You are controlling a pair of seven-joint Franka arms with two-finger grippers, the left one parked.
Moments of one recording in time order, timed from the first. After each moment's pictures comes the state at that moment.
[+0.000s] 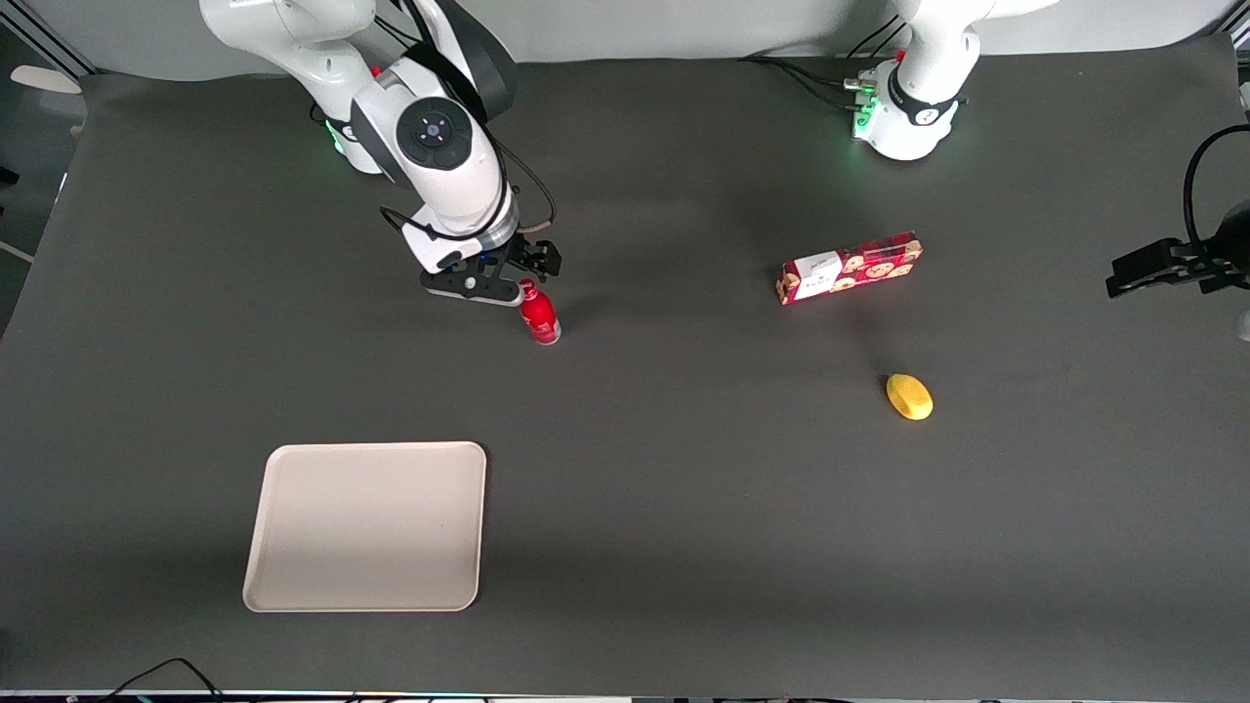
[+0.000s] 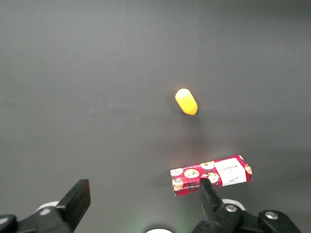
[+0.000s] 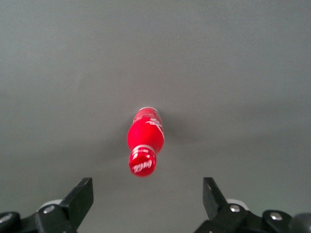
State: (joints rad) arm 0.13 0.13 0.55 -2.04 -0.04 2.06 0.91
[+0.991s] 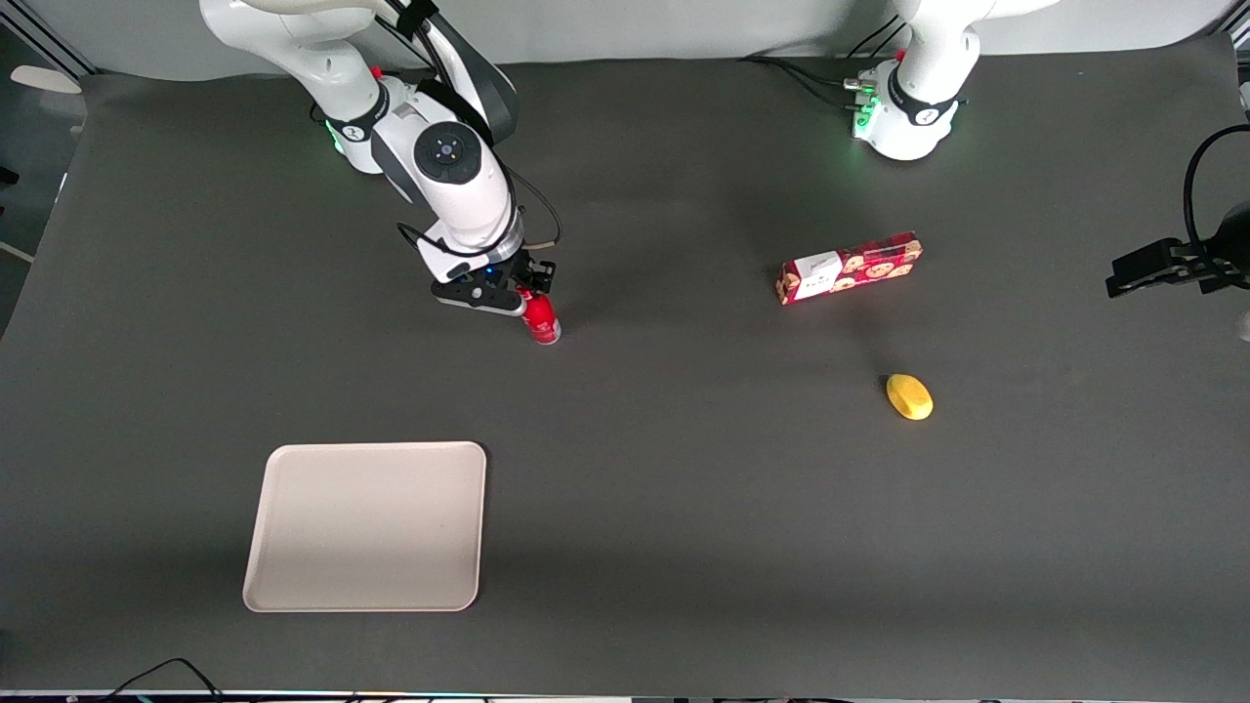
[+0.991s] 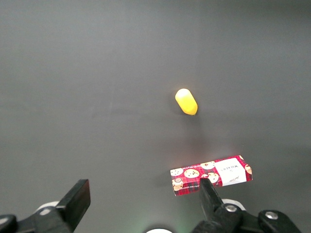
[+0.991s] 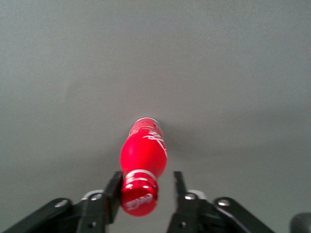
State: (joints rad) arm 0.13 0.16 0.55 -2.17 -0.09 2.27 0.98
